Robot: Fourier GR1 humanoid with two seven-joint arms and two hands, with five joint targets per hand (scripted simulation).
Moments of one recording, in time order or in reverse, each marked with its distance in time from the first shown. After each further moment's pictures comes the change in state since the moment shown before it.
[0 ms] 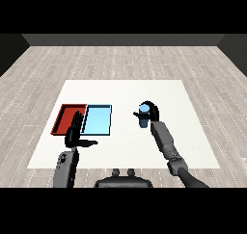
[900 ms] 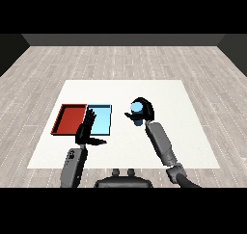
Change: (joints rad) left arm -0.058 -0.044 -0.118 0.011 0.051 0.011 0.128; right arm 0.112 0.043 0.219 -0.447 0.014 -0.070 0.142
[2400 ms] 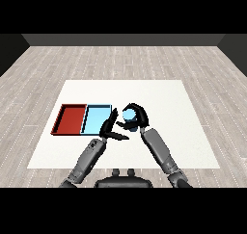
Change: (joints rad) left arm -0.271 -0.009 -0.321 0.352 0.107 0.290 -0.015; right arm 0.098 -0.001 0.217 -0.214 0.001 -0.063 0.071
